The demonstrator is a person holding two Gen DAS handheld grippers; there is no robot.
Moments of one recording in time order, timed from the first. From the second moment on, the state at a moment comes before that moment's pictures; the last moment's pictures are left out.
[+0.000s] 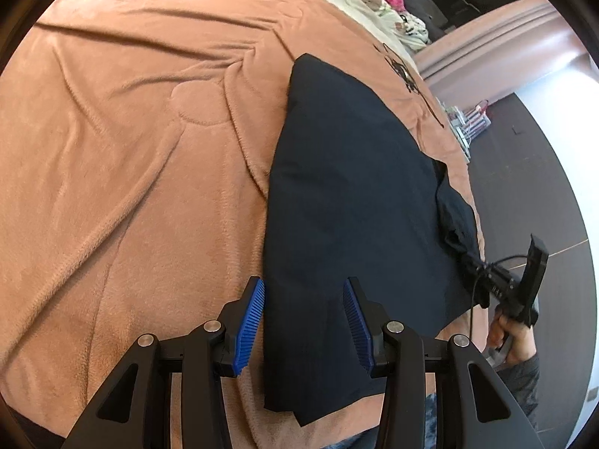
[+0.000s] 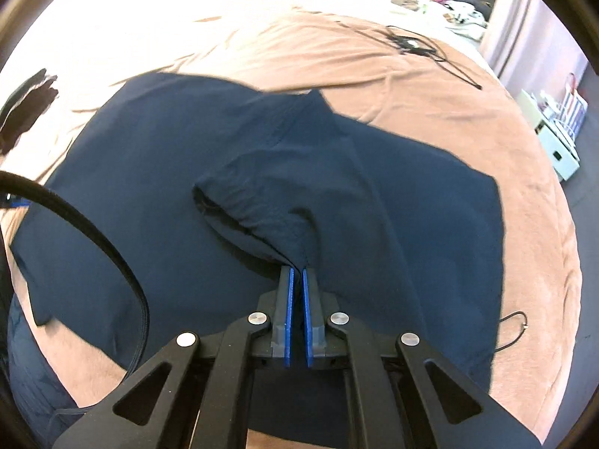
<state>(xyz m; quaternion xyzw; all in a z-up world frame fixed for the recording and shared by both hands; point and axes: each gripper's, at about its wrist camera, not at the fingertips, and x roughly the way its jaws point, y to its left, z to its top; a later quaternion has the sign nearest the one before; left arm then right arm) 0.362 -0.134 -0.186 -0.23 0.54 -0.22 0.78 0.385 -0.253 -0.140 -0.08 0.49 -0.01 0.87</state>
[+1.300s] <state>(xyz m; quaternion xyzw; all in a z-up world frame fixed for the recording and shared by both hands) 0.370 -0.115 -0.191 -0.25 0.54 -0.22 0.78 0.399 -0.343 -0.114 0.05 0.48 -0.11 0.87</state>
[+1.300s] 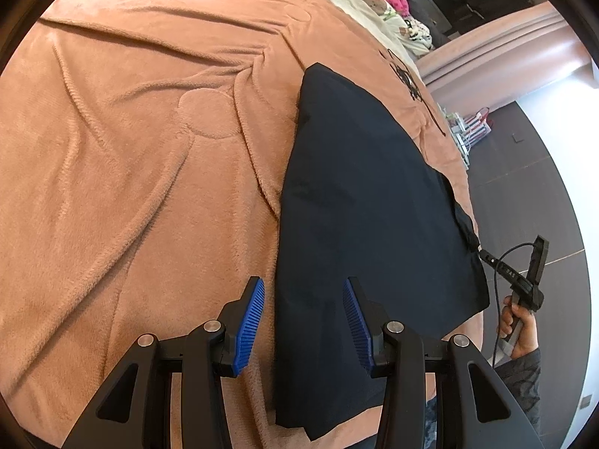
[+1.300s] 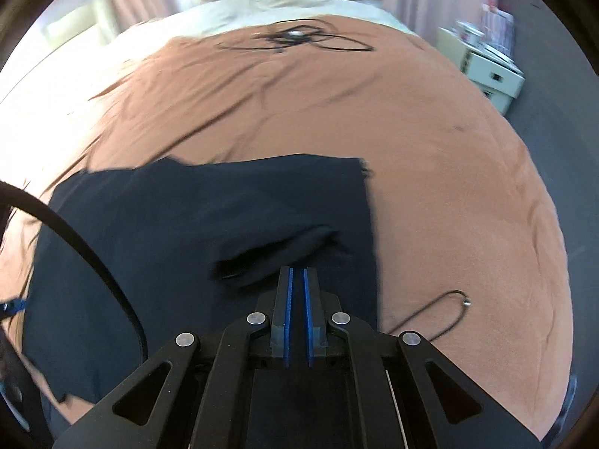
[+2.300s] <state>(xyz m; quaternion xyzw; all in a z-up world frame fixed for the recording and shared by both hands) 0.380 -0.117 -0.195 -0.25 0.54 -0.22 0.78 0.493 -0.367 -0.100 -0.01 0.46 -0.22 0.86</state>
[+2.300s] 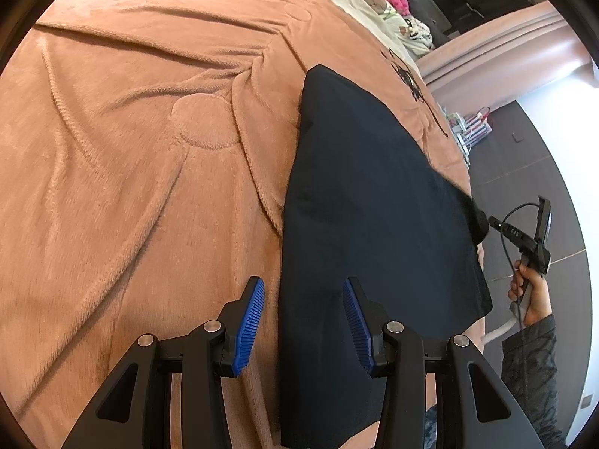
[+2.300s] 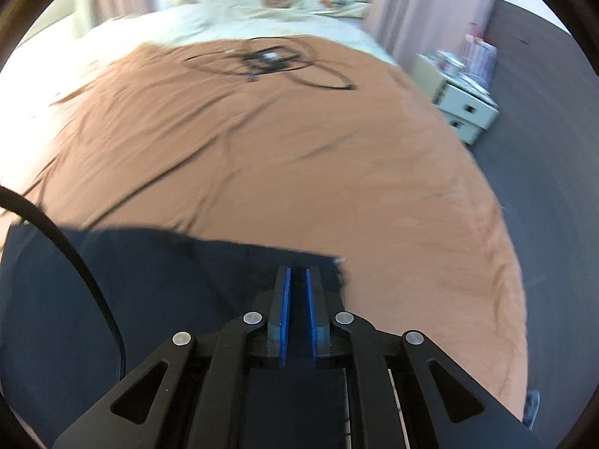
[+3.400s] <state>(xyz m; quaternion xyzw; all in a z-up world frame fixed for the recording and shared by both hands) 0.409 -0.124 -0.204 -0.27 0.54 -0.24 0.76 0.452 -0.403 -0.121 0.02 0.49 -0.19 0.85</state>
